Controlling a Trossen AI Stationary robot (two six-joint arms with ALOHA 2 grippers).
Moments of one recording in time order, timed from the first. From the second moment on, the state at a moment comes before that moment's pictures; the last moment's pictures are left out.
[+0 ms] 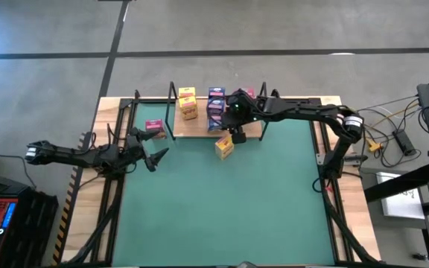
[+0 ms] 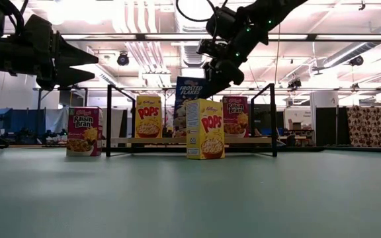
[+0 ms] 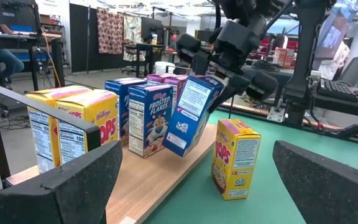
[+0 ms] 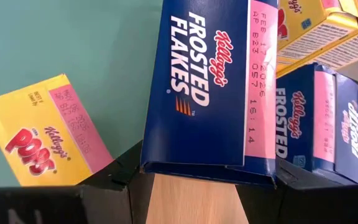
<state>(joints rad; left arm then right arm) -0.11 0.24 0.01 0.27 -0.61 -0.08 -0.39 1.74 1.36 -0.42 -0.11 -0.64</state>
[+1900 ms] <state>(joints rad) -0.11 0.24 0.01 0.27 -0.61 -0.08 -0.42 1.79 1.36 -0.41 -0.18 -0.63</state>
